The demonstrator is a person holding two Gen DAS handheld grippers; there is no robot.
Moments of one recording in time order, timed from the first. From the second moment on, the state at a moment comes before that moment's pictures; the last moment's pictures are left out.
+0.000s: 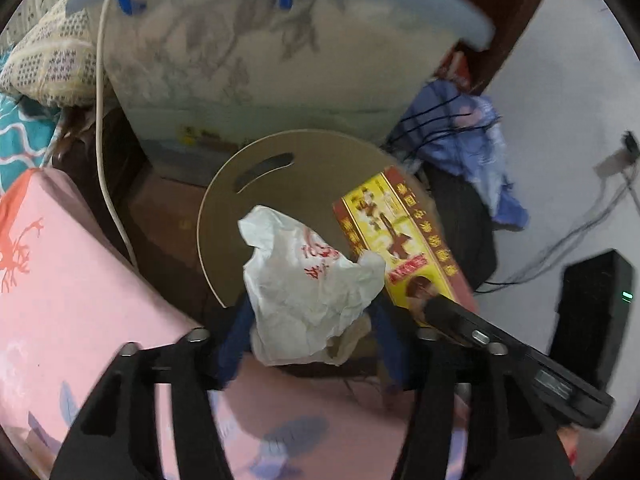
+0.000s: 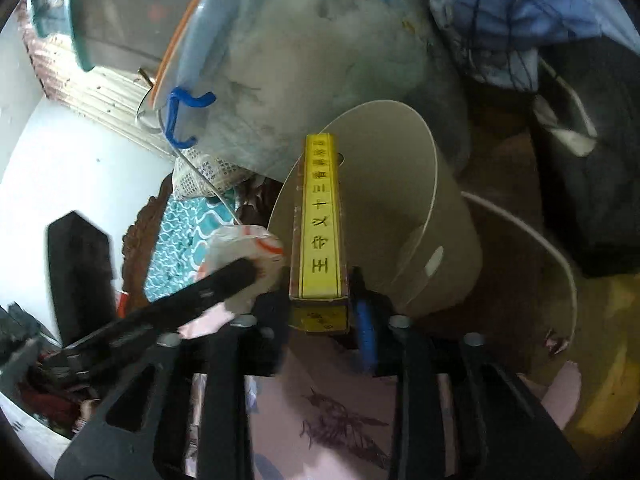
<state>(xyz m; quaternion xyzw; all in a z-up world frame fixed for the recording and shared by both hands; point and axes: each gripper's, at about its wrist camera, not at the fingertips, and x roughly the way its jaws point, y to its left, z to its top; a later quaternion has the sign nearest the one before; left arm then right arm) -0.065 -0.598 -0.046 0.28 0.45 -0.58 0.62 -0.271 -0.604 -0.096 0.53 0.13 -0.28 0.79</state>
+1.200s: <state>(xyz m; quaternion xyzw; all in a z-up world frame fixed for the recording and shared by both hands) 0.102 -0.041 0.029 0.00 0.49 -0.27 0.83 -0.039 -0.288 -0.044 0.21 0.32 0.02 0.92</state>
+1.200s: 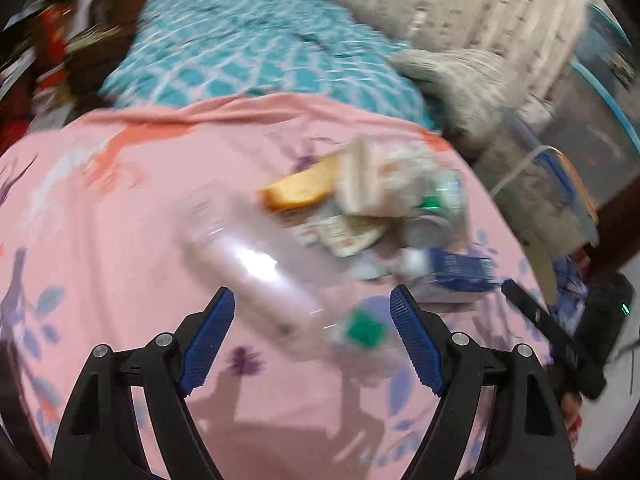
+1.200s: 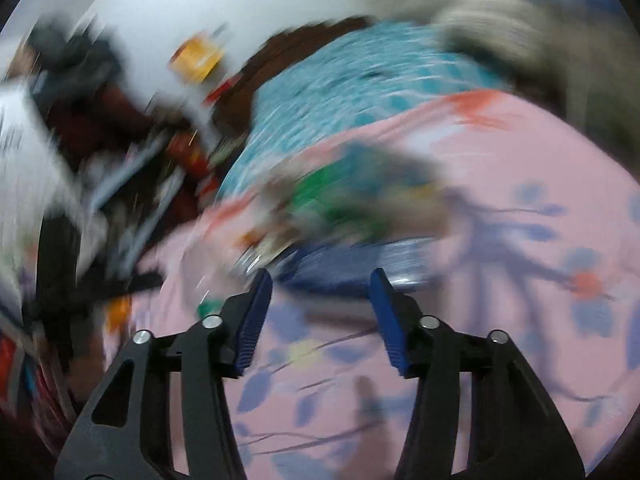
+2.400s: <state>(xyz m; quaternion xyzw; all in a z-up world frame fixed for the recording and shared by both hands) 0.145 -0.048 -0.033 0.09 0.53 -0.19 0.82 -0.009 -0.366 -0.066 0.27 0.34 0.00 0.90</state>
